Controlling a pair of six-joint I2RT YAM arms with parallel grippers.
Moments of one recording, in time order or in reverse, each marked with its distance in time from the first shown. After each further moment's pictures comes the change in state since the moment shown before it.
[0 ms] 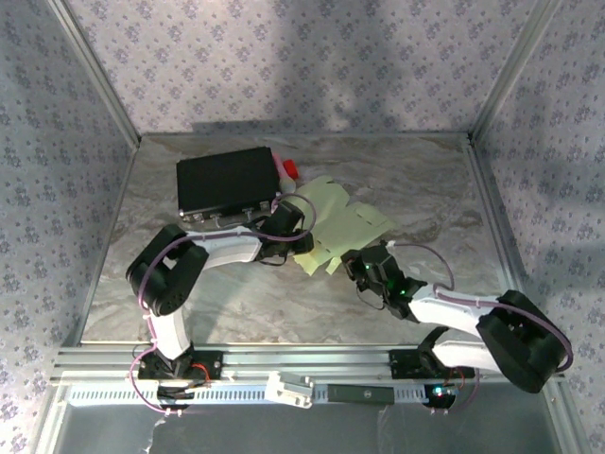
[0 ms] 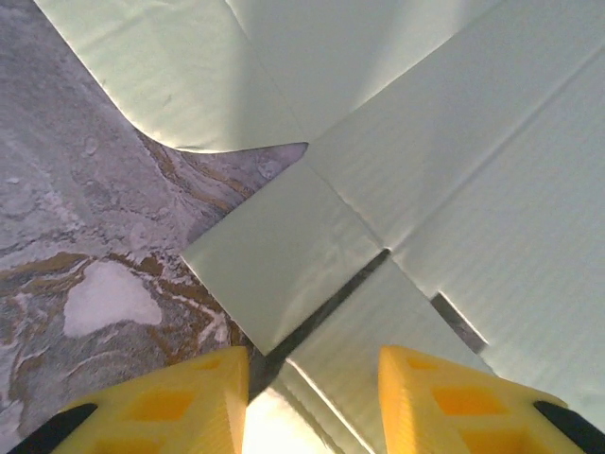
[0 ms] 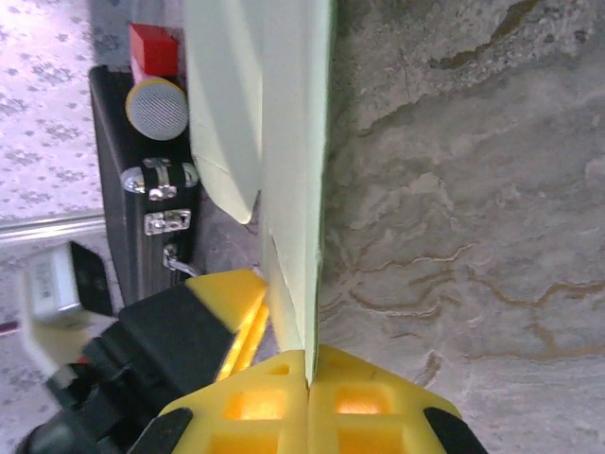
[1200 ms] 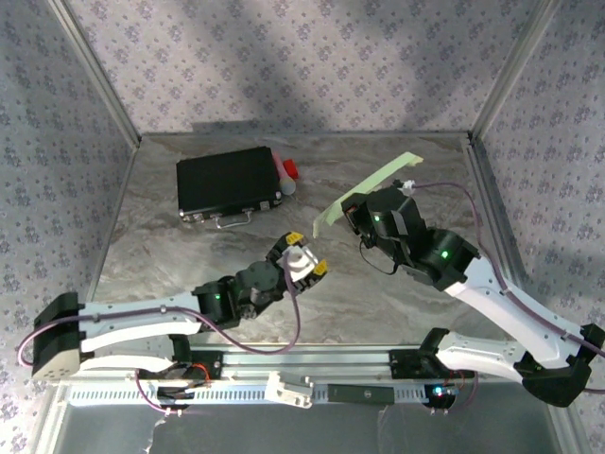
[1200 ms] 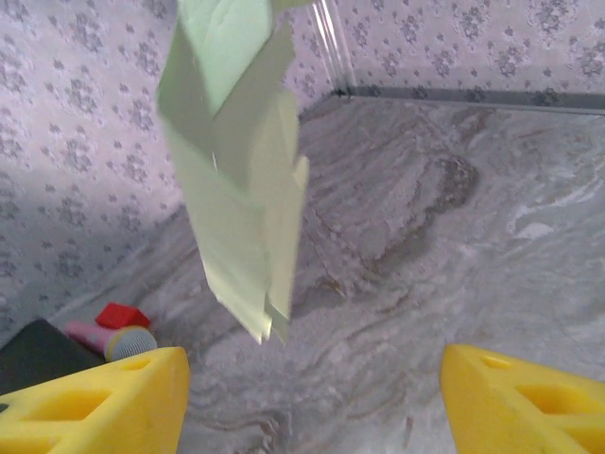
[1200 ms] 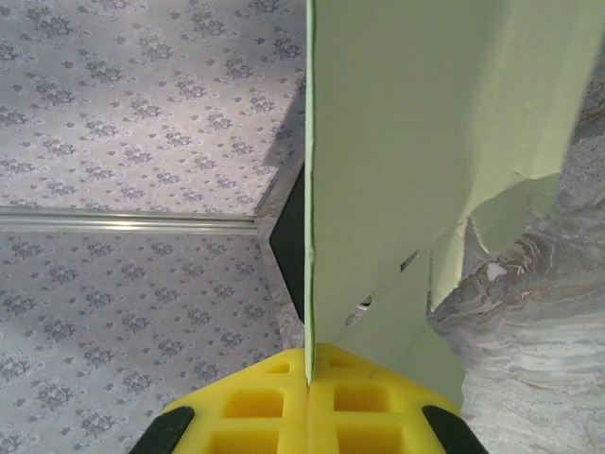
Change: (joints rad) left arm -0.520 -0.669 -0.344 0.367 -0.579 0.998; right arm 0.158 -0.158 0.901 -0.970 0.245 -0.061
